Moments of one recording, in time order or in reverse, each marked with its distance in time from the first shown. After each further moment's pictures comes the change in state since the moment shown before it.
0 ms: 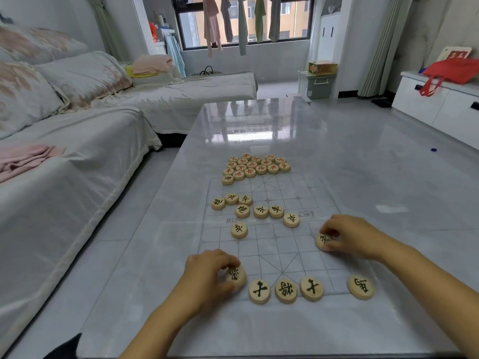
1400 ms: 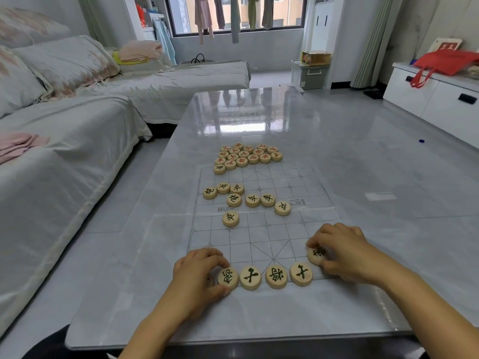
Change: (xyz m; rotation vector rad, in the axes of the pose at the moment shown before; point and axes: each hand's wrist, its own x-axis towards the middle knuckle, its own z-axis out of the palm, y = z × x) left_hand -0.017 -0.010 0.022 -0.002 0.047 -0.007; right_hand -0.053 -0.028 0.022 0.023 0.059 -0.061
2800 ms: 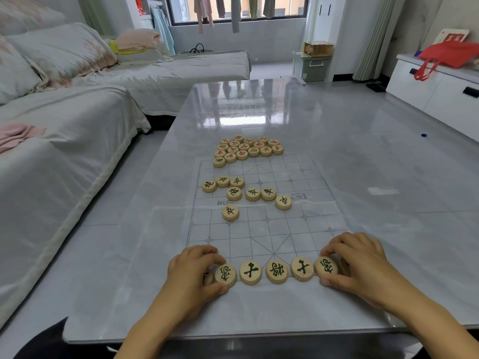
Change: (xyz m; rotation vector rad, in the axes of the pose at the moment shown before) left_hand -0.010 -0.001 -0.001 -0.022 0.008 -0.039; right_hand -0.036 0.003 0.015 0.040 0.064 0.038
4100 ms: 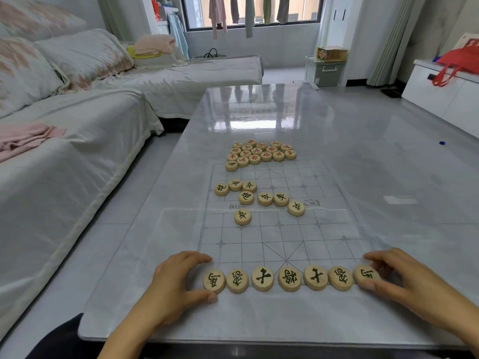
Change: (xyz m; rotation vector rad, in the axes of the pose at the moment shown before) left_hand -0.013 -0.036 -0.021 -0.100 -0.018 -0.082; right_hand -0.022 0.032 -0.015 0.318 -0.029 0.178
